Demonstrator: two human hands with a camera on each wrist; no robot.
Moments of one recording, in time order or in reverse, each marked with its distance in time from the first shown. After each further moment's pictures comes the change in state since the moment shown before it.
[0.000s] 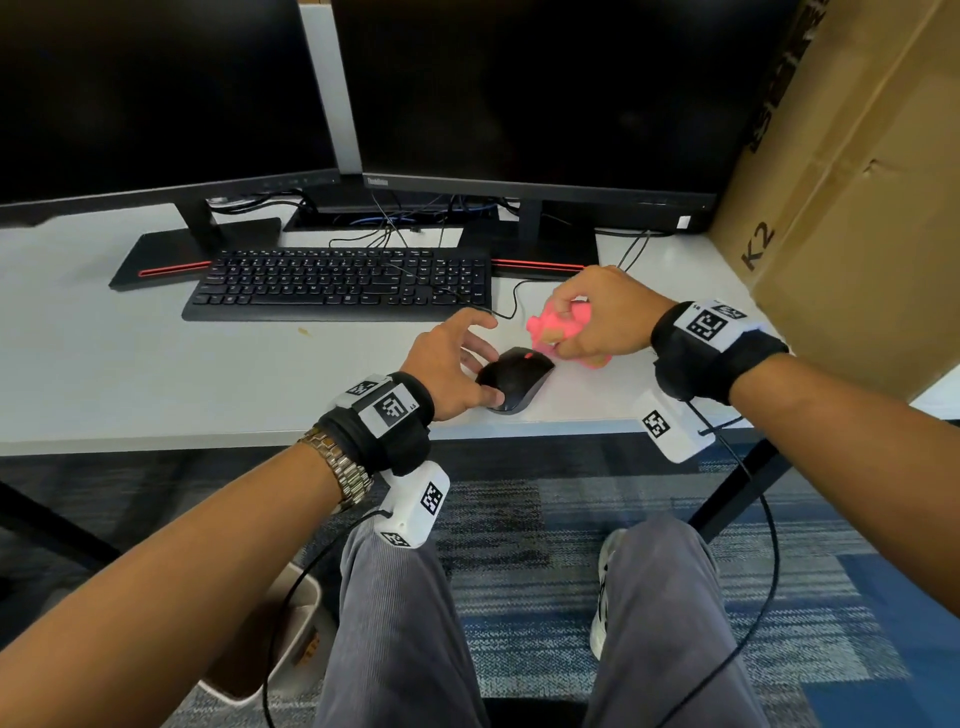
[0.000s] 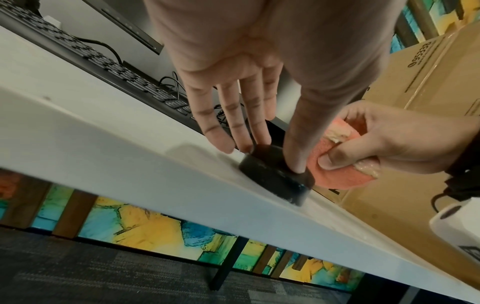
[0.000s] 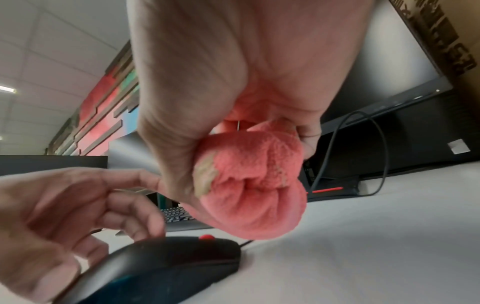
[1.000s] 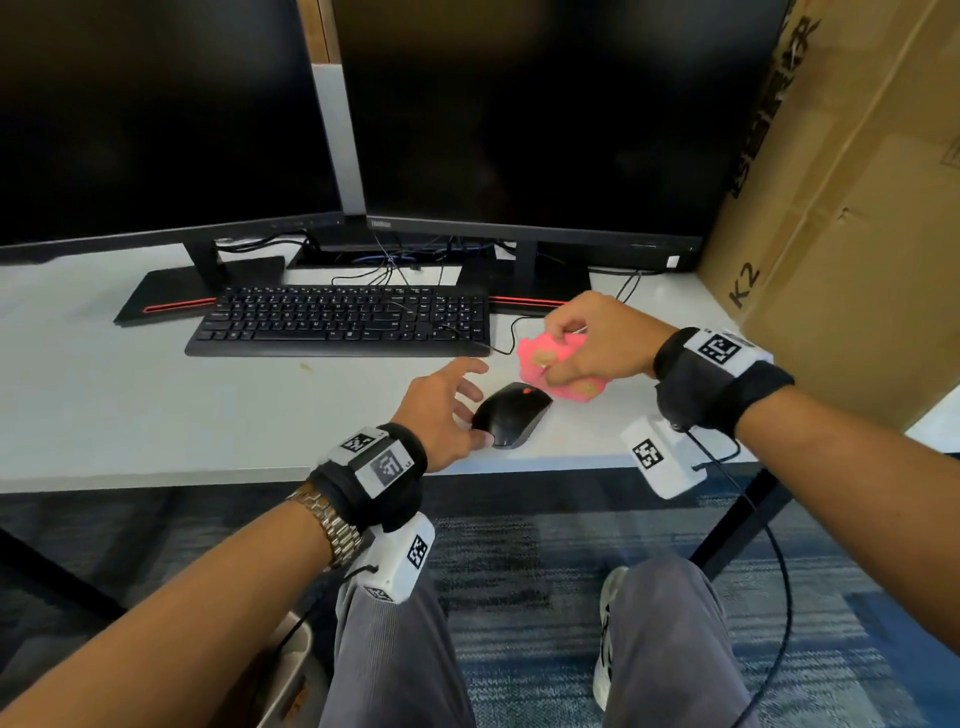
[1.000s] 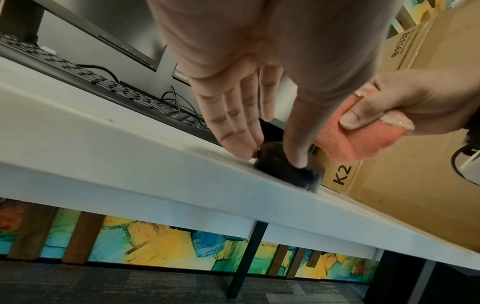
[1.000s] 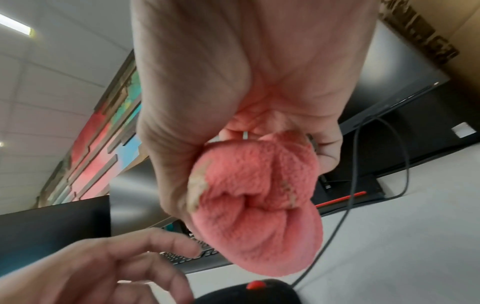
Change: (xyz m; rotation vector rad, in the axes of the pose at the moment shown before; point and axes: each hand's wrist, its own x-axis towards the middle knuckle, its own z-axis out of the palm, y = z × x) left_hand -0.012 -0.008 -0.001 0.059 0.005 0.011; right_hand -0.003 -0.016 -0.016 0.107 -0.001 -0.031
